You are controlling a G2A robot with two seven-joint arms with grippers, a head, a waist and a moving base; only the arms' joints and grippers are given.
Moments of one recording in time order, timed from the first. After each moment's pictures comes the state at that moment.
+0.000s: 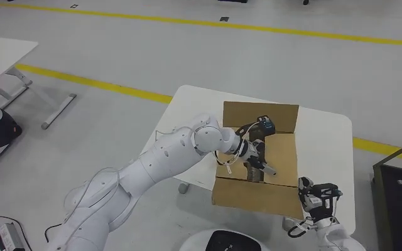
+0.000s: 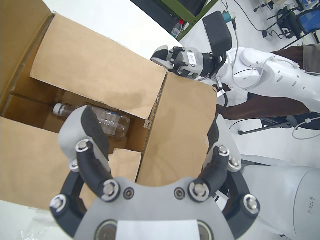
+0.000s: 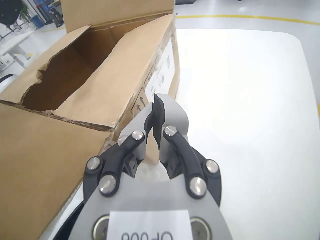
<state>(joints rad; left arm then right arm) 0.50 -1.12 -0.62 -1.34 0.25 -0.44 -0.91 -1.38 -1.26 1.28 -1.32 -1.17 -0.30 -0.15</state>
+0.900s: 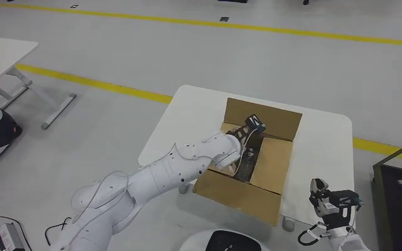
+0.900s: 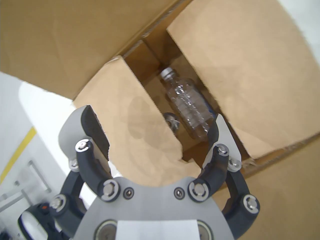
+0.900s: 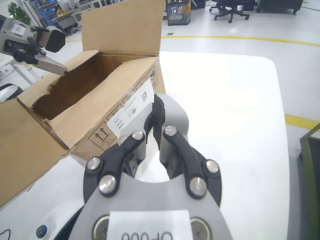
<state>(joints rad) 0.52 -1.16 -0.47 -1.41 1.00 0.17 -0.94 -1.52 -1.23 1.41 -1.52 -1.16 -0.32 -0.16</state>
